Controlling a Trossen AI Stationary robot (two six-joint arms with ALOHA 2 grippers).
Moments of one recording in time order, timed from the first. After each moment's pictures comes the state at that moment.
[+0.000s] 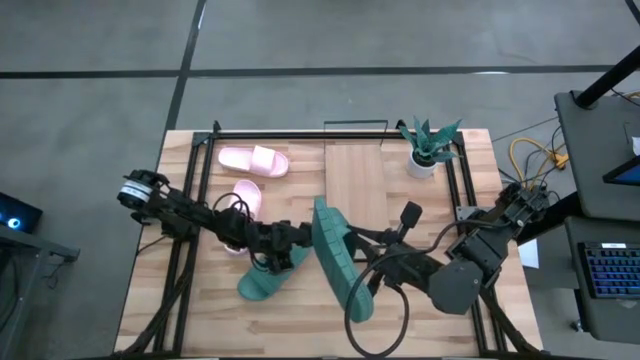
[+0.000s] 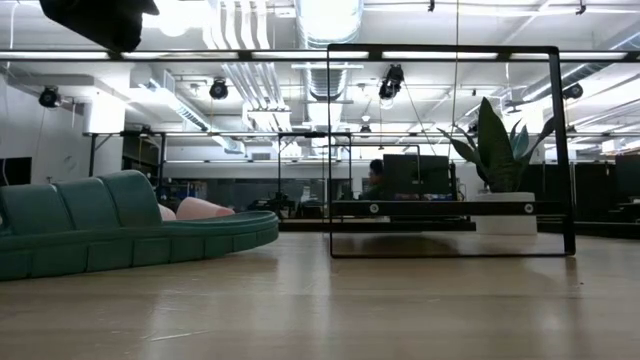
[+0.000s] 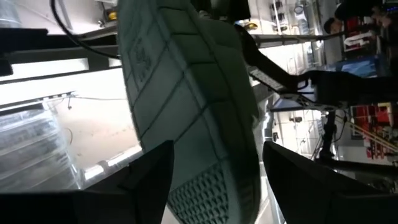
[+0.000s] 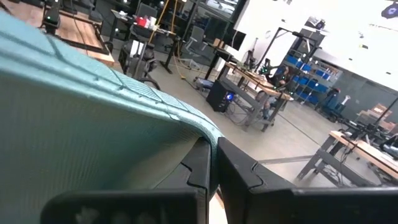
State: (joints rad) left arm -0.29 1.61 0.76 1.57 -0.10 2.00; right arm 0.69 1.74 2.02 -0.48 1.23 -0.19
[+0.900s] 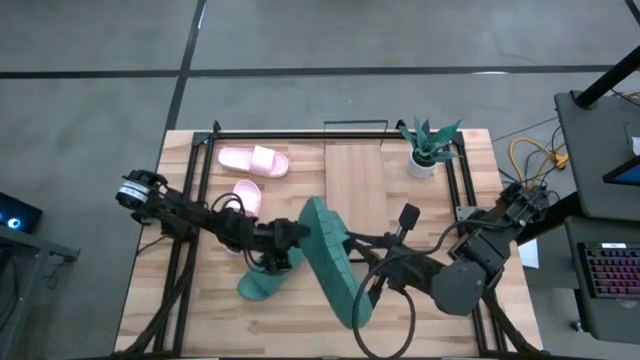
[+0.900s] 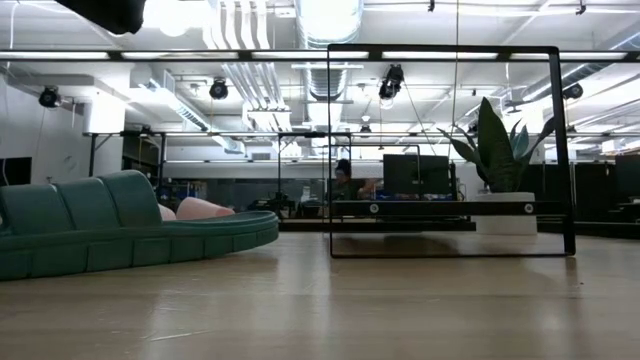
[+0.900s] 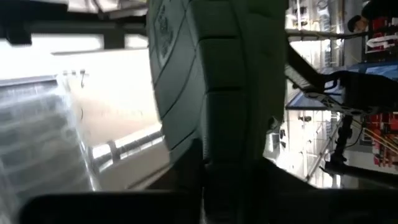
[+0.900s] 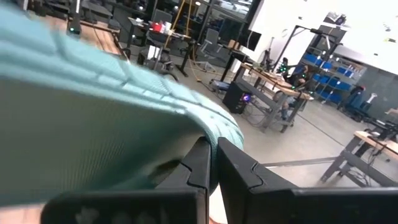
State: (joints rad) left arm -0.30 1.60 0.82 1.58 -0.16 1.93; right arm 0.69 1.74 2.02 -0.49 1.16 -0.13
